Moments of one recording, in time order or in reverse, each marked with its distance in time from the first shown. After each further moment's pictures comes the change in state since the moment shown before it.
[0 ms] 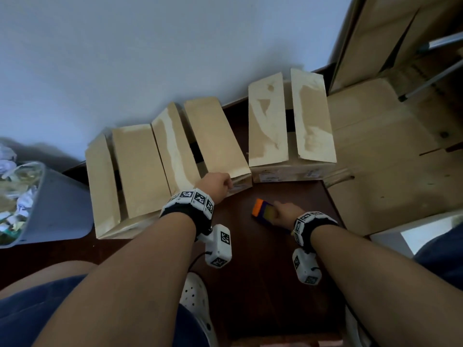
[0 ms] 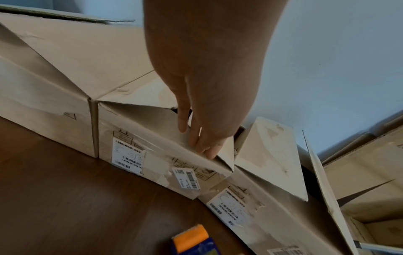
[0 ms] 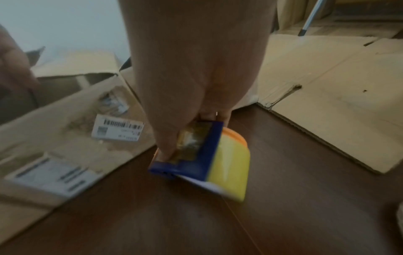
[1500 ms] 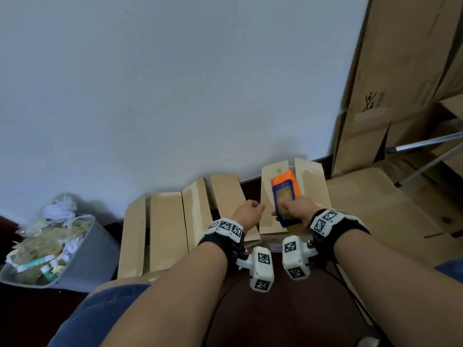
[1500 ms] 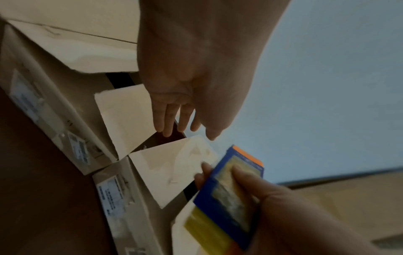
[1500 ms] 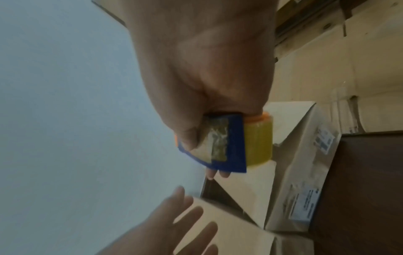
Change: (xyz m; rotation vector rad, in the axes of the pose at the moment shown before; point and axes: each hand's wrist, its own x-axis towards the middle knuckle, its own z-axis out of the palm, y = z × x) left_hand 0.003 0.098 -0.065 -0.656 0.190 -0.140; right_hand -0.091 -0.087 -0.178 1.001 0.342 -0.099
